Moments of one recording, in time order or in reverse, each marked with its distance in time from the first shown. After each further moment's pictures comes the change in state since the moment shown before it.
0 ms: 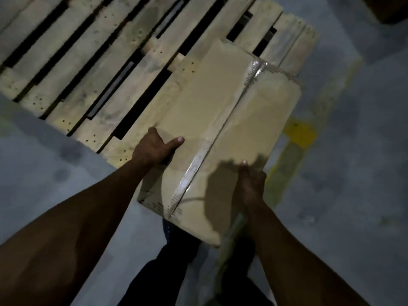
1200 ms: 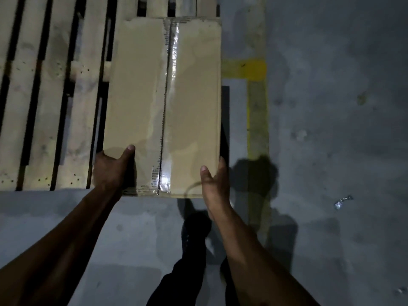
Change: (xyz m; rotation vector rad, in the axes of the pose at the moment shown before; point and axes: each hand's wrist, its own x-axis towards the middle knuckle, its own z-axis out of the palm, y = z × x) left_hand -0.005 -0.099 -0.006 -0.195 0.165 0.156; right_hand -0.151 0.079 0.028 0.319 -0.005 0.020
